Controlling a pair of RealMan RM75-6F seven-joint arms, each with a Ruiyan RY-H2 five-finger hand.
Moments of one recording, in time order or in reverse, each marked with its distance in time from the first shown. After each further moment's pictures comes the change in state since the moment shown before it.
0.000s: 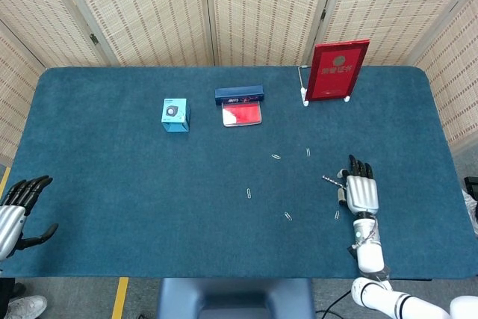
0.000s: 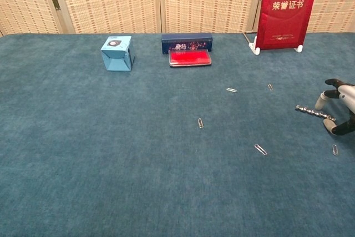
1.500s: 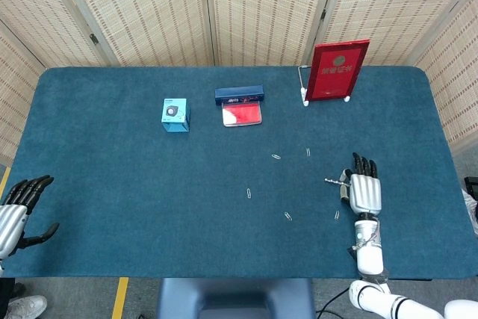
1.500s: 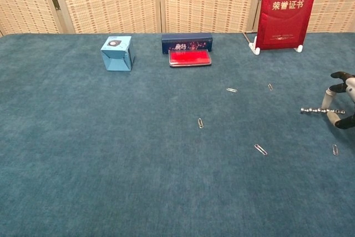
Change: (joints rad) left arm -0.008 -0.005 -0.001 0.001 -0.012 -0.018 0.011; right arm -0.025 -0.046 0.019 0.058 -0.076 0.101 0.070
